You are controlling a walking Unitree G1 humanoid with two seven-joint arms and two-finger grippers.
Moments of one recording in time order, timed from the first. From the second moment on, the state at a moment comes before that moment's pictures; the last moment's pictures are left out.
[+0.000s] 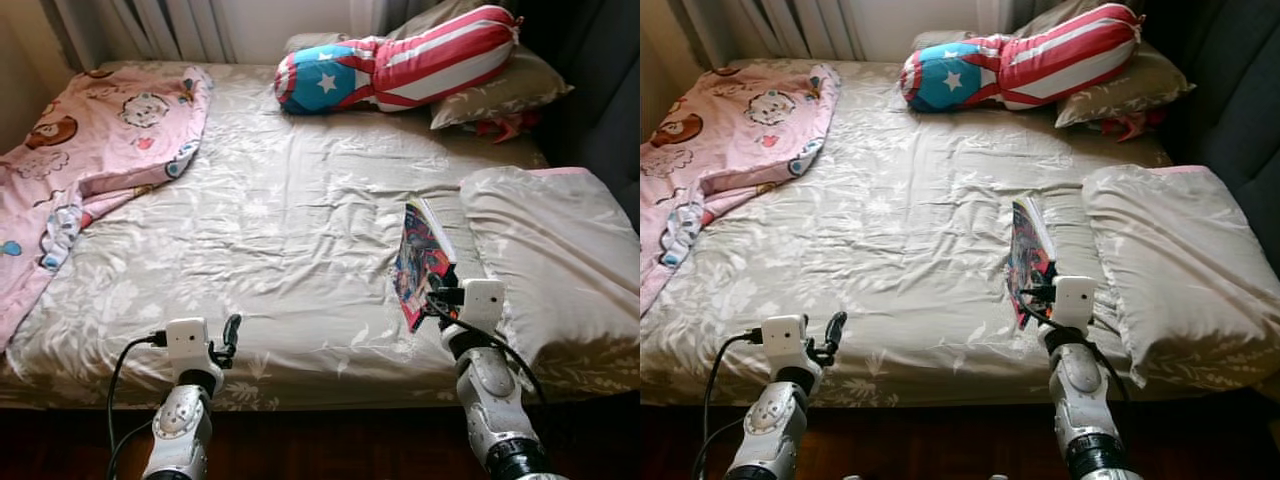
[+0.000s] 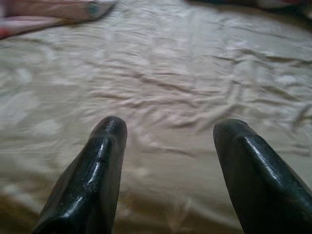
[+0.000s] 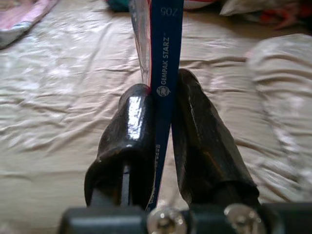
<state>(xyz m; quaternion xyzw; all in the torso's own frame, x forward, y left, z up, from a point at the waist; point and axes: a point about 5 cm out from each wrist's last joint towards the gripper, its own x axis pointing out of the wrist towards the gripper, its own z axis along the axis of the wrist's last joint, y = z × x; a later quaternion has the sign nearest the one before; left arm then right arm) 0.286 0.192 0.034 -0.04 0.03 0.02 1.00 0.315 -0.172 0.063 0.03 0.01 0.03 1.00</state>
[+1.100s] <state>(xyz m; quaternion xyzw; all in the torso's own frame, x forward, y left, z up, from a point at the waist) 0.284 0.186 0.033 -0.05 0.03 0.01 1.00 0.314 -0.167 0.062 0.04 0.01 0.03 1.00</state>
